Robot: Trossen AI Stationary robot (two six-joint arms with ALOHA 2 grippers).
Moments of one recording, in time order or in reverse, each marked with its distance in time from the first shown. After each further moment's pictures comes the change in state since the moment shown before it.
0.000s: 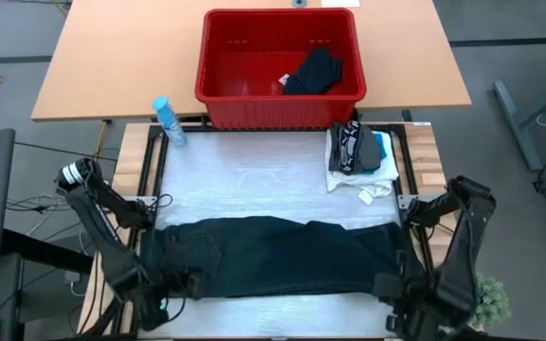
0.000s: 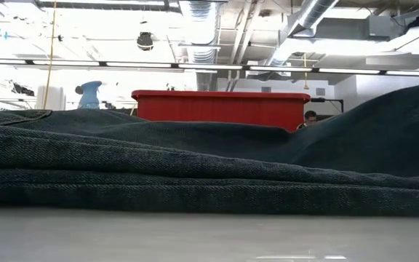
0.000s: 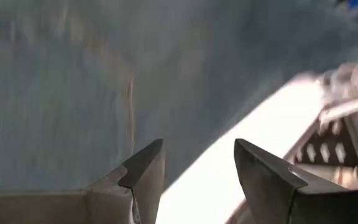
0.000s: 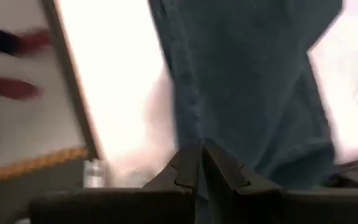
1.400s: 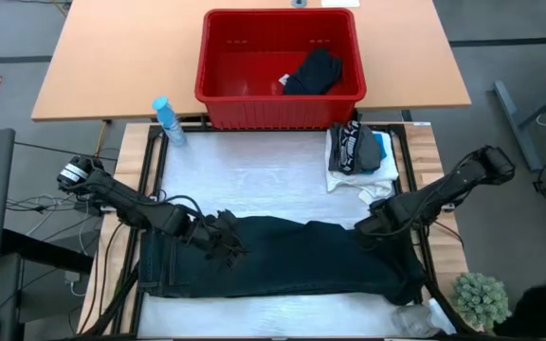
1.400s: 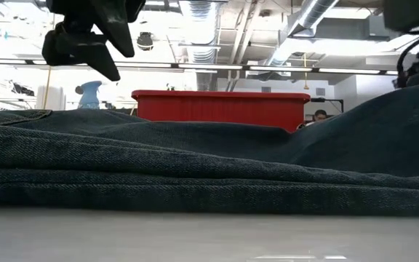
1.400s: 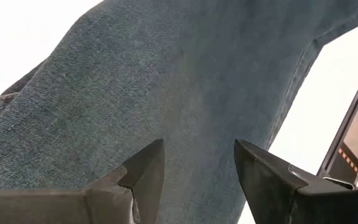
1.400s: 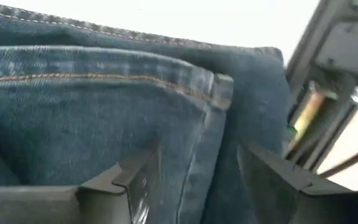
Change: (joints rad) left arm 0.580 -0.024 -0.043 0.297 0.509 0.962; right arm -0.640 -0.492 -0.987 0.345 -0.378 0.399
